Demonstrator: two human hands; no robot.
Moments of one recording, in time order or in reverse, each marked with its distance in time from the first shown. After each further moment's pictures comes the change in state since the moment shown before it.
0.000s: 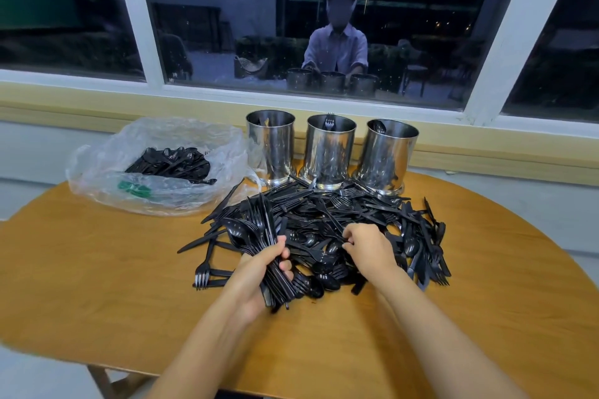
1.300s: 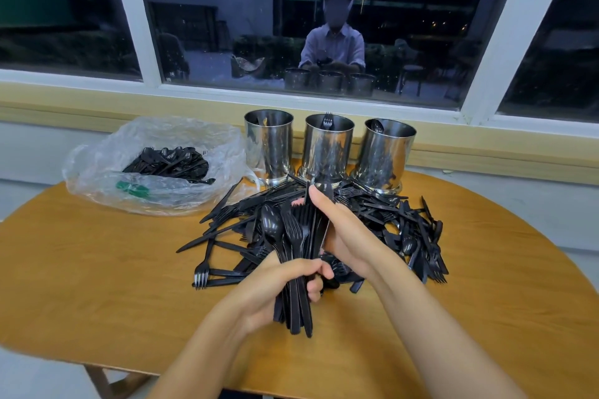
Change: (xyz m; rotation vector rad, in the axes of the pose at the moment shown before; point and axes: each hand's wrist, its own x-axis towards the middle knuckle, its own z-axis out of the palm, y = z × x) left_hand -0.039 0.006 0.029 0.355 -0.386 -0.044; right_hand -0.042 -0.074 -0.062 1.329 -0.408 -0.027
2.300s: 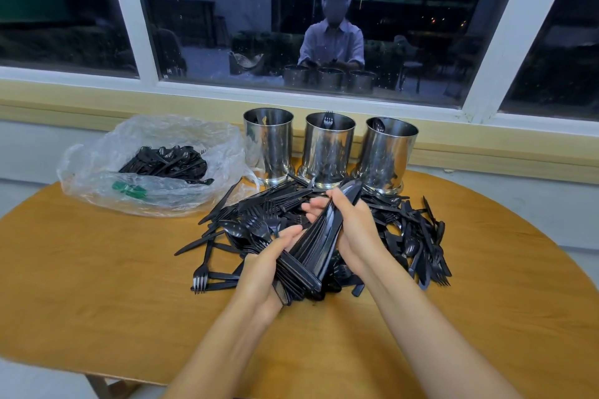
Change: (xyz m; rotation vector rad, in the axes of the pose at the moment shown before) left_hand 0.020 -0.003 -0.001 -0.311 0.487 0.101; right_hand 0.016 0.009 -0.003 0.367 0.306 -0.178
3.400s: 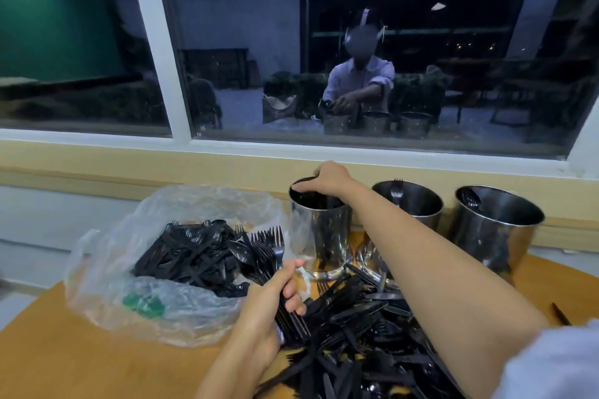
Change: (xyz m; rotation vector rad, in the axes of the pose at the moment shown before) left_hand 0.171 0.124 -0.037 0.124 0.064 0.148; right_hand 0.326 -0.028 0.145 -1.494 -0.215 -0.162
